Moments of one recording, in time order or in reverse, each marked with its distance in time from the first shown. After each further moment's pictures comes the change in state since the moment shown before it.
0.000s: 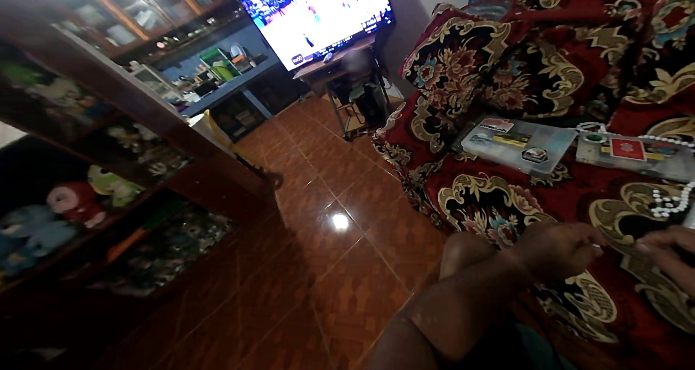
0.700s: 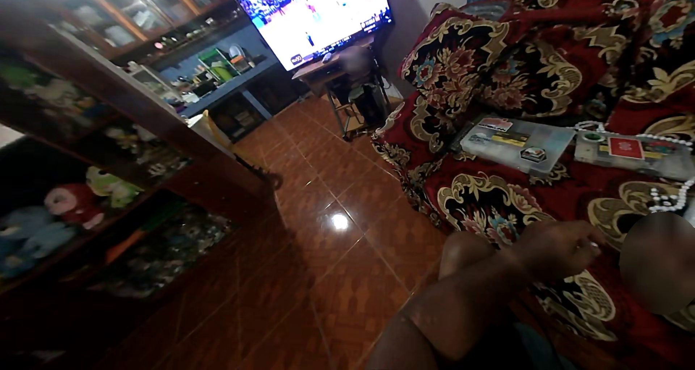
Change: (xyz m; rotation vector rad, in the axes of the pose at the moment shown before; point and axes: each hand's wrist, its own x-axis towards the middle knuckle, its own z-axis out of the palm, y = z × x) left_hand 0.000 0.004 0.000 -0.001 -0.007 -0.018; right_hand -0.001 0.003 0.000 0.005 0.009 -0.011
